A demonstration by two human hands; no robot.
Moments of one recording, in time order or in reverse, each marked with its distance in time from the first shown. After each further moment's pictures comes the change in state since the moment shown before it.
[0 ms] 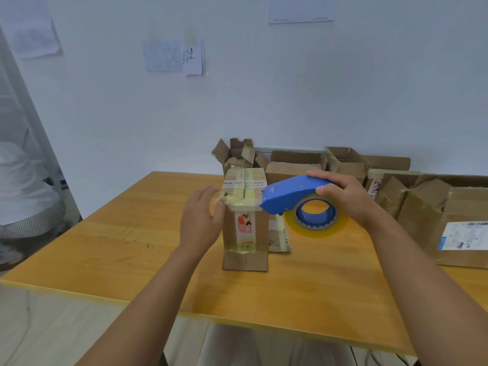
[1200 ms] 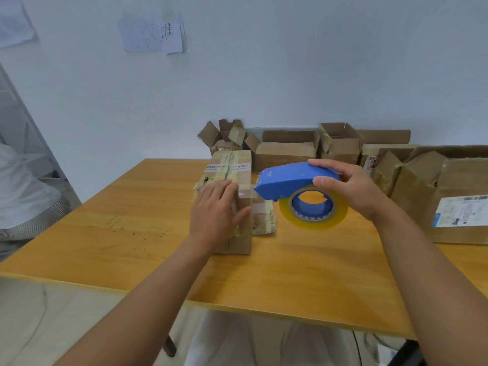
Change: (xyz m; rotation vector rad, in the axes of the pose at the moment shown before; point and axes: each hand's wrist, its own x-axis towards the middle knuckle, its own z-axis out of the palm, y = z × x) left_hand -0.020 0.024 0.056 0.403 0.035 0.481; right_hand -0.023 0.038 -0.031 0.035 -0.026 -0.013
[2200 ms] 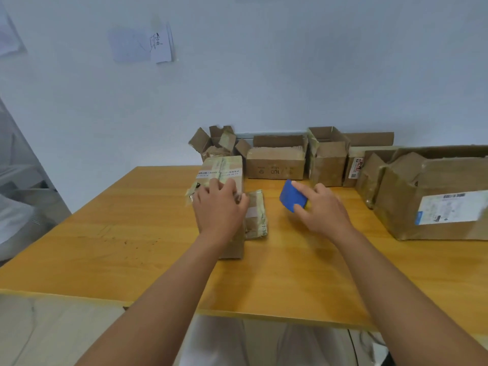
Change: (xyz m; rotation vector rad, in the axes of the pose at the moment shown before) left_hand 0.032 0.042 -0.002 -0.029 -0.142 -0.446; right_hand 0.002 0.051 0.044 -0.862 0.150 0.157
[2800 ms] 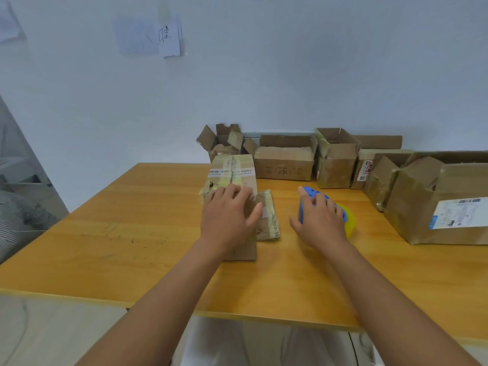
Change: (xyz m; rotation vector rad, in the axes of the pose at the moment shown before) left_hand -0.008 -0.031 -0.015 -0.047 -0.027 0.320; right_hand -0.010 -0.045 0.028 -0.208 -0.009 0.106
